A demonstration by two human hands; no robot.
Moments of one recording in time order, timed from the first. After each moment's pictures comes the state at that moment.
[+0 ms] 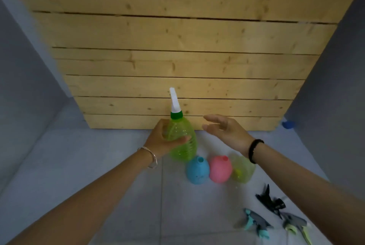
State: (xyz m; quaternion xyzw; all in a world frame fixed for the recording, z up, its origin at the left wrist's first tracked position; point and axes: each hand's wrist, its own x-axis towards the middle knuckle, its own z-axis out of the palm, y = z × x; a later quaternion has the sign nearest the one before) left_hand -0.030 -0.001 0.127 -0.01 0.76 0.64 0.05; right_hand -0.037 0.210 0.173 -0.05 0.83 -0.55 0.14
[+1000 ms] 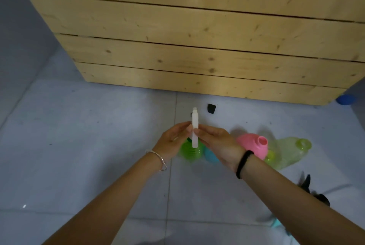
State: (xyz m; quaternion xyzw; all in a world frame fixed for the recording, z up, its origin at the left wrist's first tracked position) left_hand -0.038 -0.013 -0.033 -0.10 0.73 0.65 0.17; right_hand -0.051 0.137 0.008 0.07 0.69 -0.65 0.32
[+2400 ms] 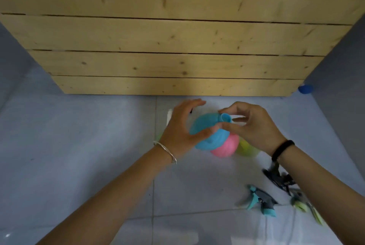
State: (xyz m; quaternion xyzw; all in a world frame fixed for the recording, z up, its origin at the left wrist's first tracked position) left_hand -0.038 0.057 0.040 0.12 0.83 0.55 0.01; right_hand -0.047 0.250 0.076 -0.06 0.87 -0.49 0.07
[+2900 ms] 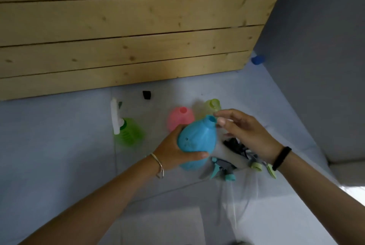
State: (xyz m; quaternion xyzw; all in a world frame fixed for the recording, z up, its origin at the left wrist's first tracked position) left_hand 0.013 0.144 -0.016 0.07 0.71 0.63 0.31; right_hand 0.035 0.349 0.055 0.09 0.78 -0.61 0.13
